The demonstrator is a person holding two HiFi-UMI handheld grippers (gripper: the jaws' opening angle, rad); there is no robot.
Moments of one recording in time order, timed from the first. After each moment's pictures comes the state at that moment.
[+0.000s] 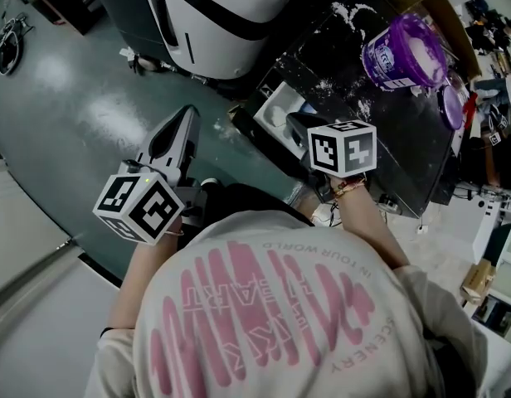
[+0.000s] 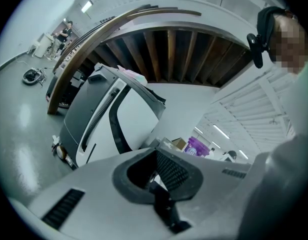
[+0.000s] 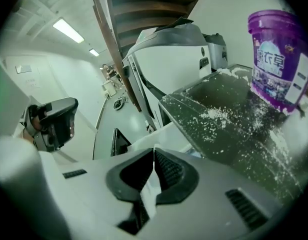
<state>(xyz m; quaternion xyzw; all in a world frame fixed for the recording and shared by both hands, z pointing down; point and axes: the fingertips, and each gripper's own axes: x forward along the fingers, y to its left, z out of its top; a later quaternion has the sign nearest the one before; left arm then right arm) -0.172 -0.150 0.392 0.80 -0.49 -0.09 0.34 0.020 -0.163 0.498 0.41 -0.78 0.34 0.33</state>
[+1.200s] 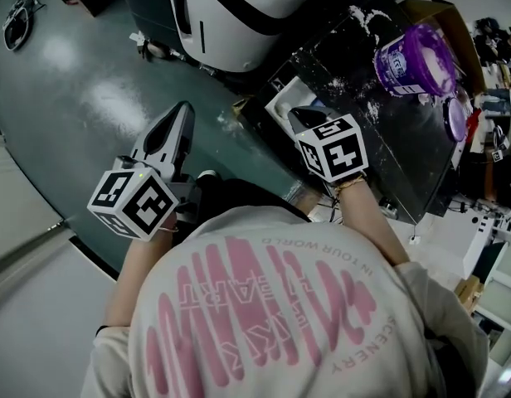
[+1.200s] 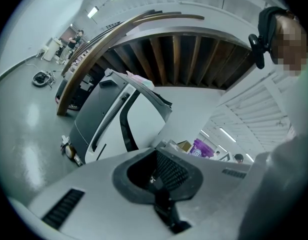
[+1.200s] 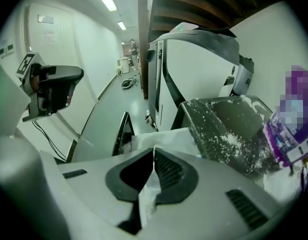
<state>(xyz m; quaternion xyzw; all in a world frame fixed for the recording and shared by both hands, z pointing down) -0.200 -0.126 0.400 0.77 -0.53 -0.10 0.34 0.001 -0.156 0.503 0.35 -0.80 0.19 0.45</state>
